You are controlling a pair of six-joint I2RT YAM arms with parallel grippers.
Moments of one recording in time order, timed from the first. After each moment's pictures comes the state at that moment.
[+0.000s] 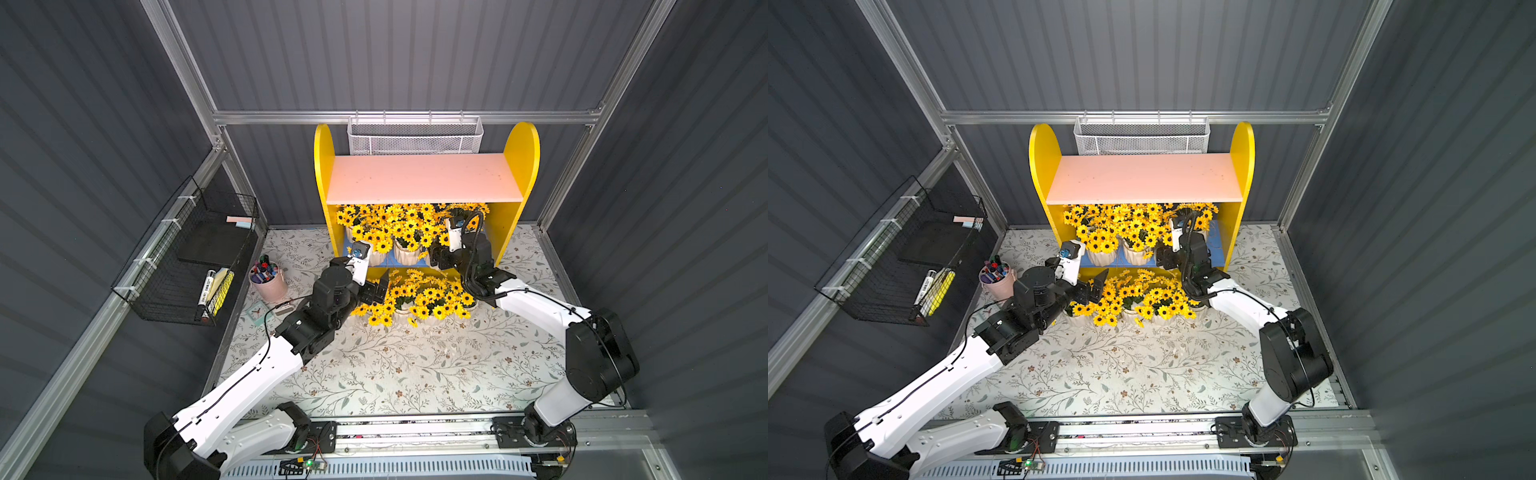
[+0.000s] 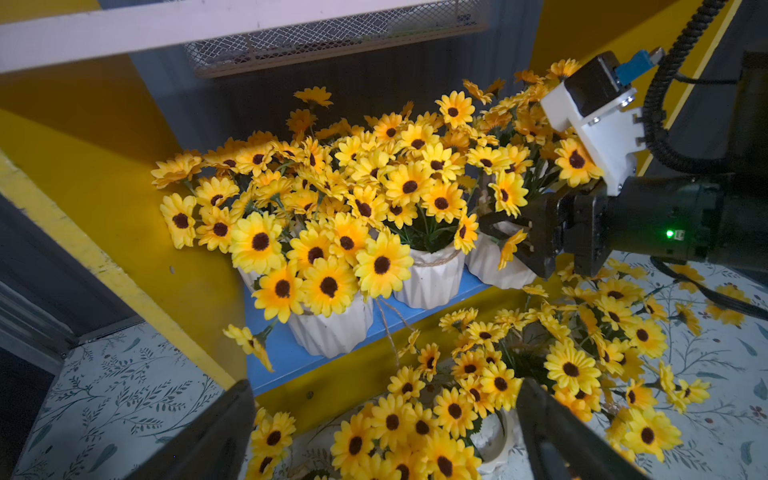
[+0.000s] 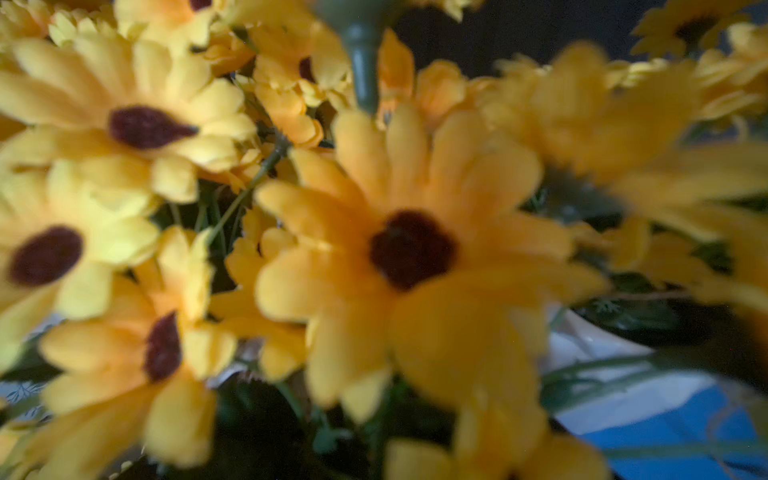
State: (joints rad) left arm -0.66 1.05 0.95 -0.15 -0.27 0.00; right arm 0.48 1.62 1.10 0.19 0.11 0.10
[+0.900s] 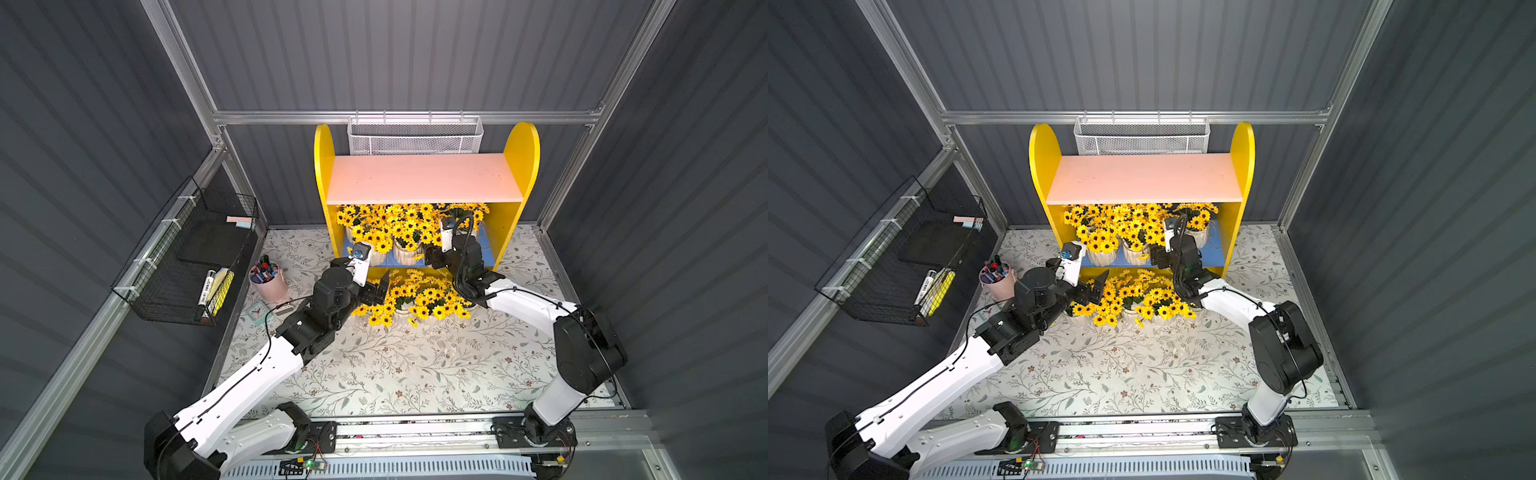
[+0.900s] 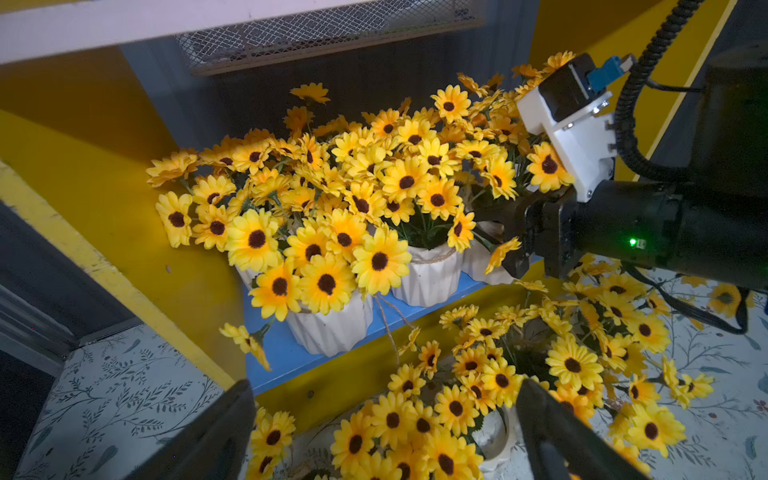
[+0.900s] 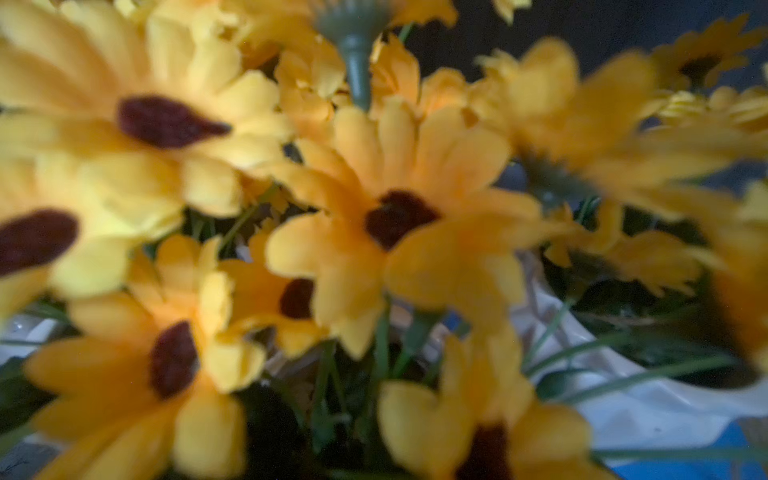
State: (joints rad) left arm -0.66 1.05 0.94 -0.14 -0.27 0.02; right arm 0.52 1.69 1.12 0.27 0.23 0.07
